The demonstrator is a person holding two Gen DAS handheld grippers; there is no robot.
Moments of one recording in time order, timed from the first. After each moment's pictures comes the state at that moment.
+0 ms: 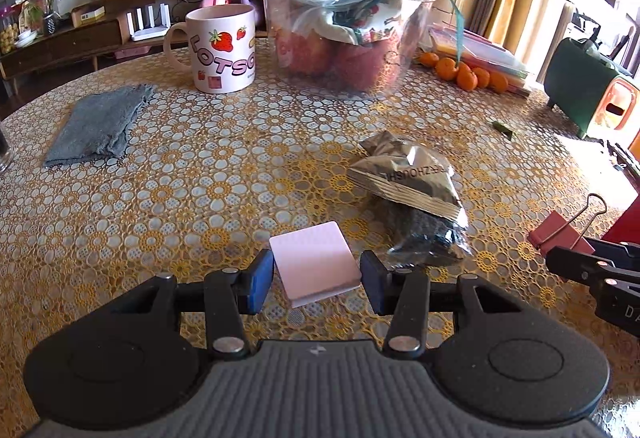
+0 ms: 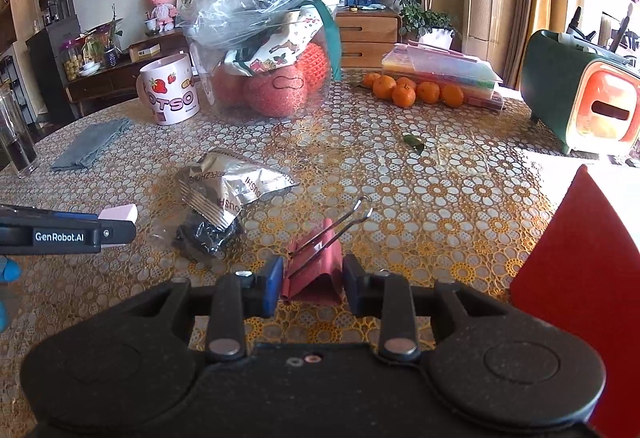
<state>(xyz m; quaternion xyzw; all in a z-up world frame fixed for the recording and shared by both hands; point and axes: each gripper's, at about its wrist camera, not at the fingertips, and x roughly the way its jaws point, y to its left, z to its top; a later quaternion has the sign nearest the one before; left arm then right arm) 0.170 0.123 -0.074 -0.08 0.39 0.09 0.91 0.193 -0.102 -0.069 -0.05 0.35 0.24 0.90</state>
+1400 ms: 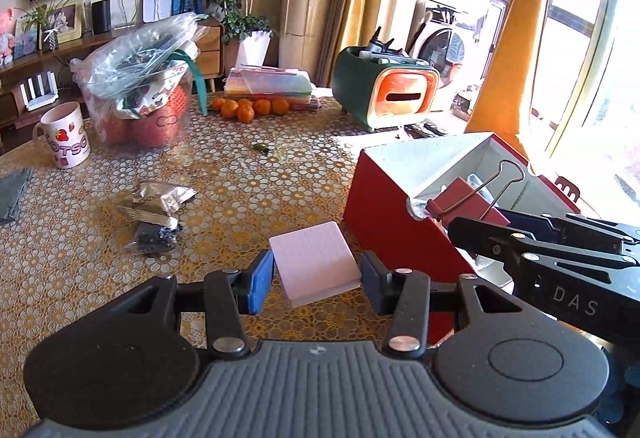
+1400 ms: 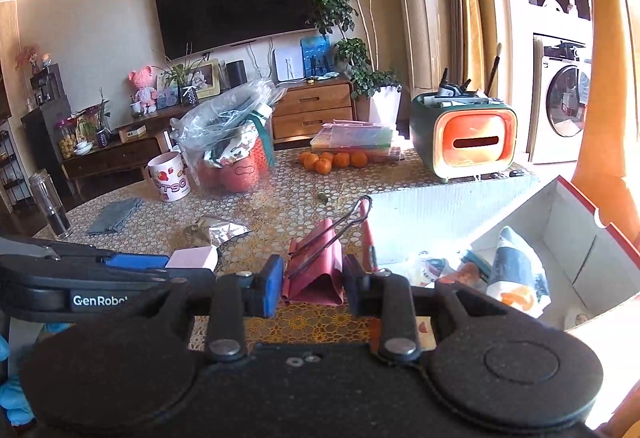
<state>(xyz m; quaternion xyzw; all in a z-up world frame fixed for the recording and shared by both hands) 0.086 -0.072 0.030 -0.03 0.35 -0.08 0.93 0.078 -0.254 0.031 0.02 0.27 0.21 0.94</state>
